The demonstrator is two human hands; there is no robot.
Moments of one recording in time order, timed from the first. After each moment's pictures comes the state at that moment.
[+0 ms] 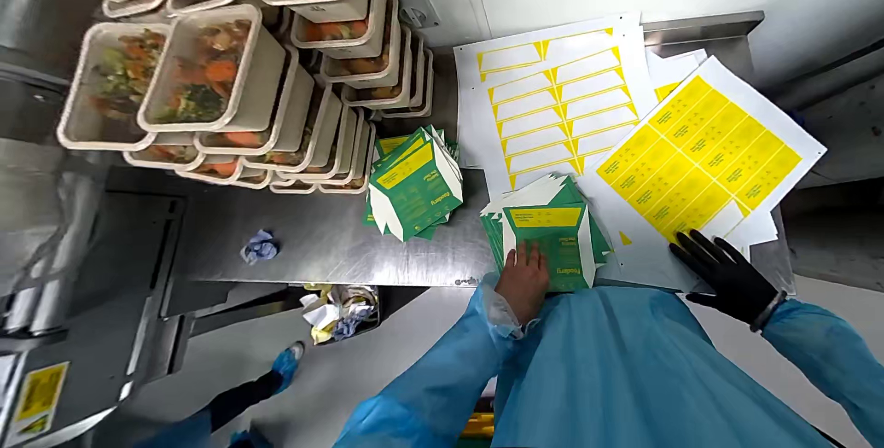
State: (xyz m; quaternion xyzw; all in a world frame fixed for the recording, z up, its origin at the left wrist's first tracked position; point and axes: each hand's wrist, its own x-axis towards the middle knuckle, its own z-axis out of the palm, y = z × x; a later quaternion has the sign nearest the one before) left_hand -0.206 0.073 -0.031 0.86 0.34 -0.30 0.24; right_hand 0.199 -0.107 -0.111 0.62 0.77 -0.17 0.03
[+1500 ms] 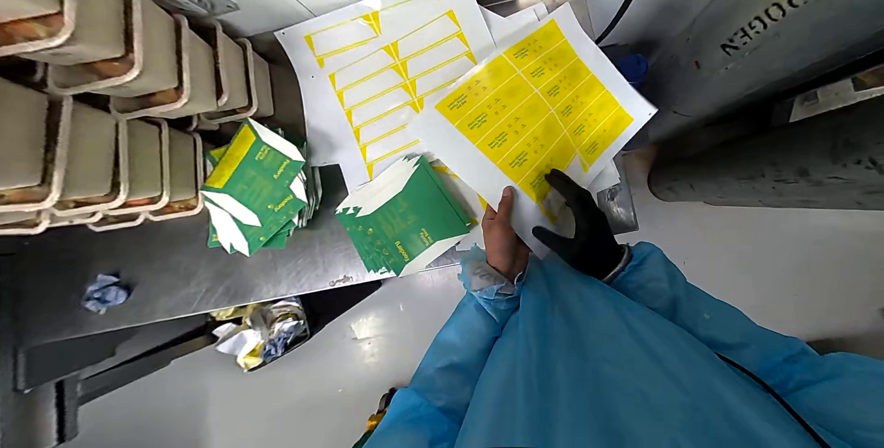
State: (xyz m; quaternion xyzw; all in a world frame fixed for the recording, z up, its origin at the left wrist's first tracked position) left_hand 0.051 -0.033 -0.022 0.22 0.47 0.36 0.78; right_hand 0.189 -0.108 -0.029 0.69 0.52 -0.27 -0.41
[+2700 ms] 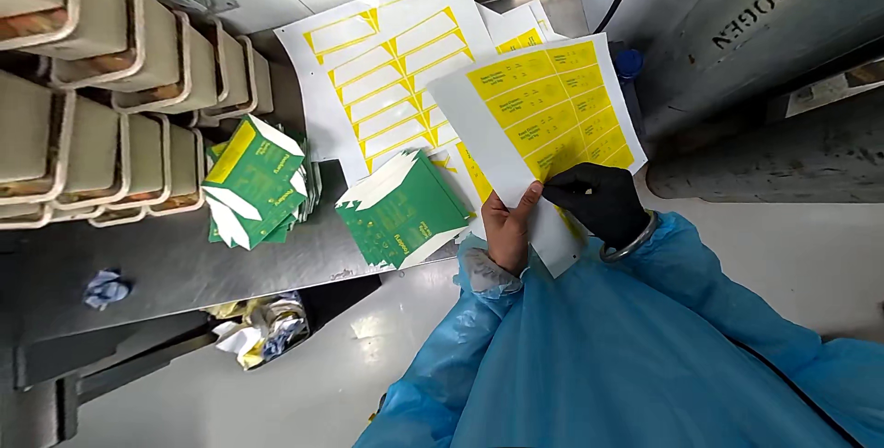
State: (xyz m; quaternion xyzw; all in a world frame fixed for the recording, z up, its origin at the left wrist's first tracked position) left_hand 0.055 -0.043 0.019 0.41 0.44 0.39 0.70; right_hand 0.212 -0.089 0.034 0.68 0.47 -0.31 -0.46
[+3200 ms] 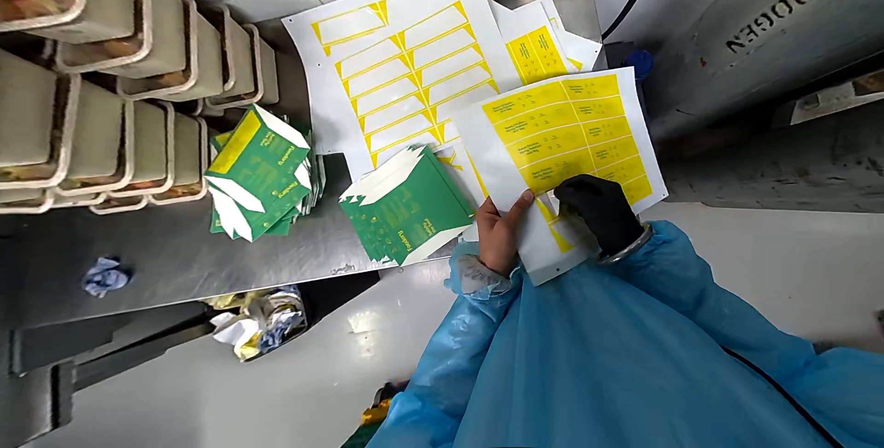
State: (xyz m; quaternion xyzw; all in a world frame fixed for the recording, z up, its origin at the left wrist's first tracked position) left_hand 0.029 -0.034 0.010 0.40 0.48 0.32 0.71; right_hand 0.200 -0.090 0.015 0.71 0.25 -0.47 -0.46
